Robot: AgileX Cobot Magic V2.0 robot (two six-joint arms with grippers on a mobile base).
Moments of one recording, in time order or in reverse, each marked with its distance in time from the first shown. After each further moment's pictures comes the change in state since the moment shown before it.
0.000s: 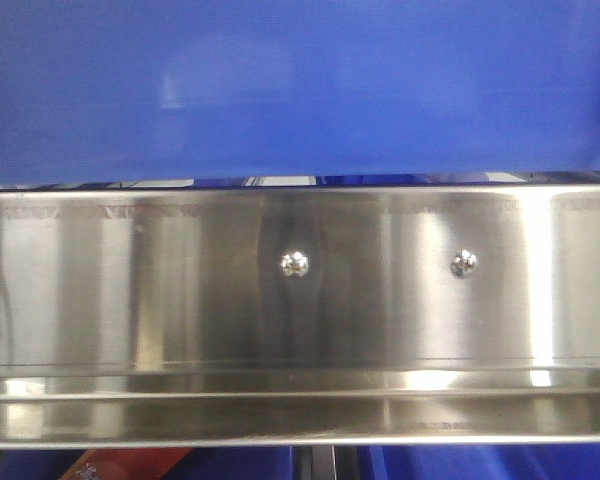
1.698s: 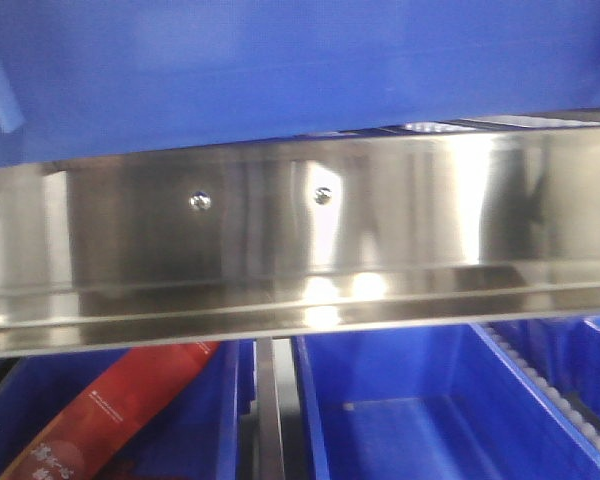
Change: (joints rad) left arm 0.000 0.000 0.000 0.014 -0.014 -0.008; right arm 0.000 -0.004 0.004 -0.008 -0.204 0.000
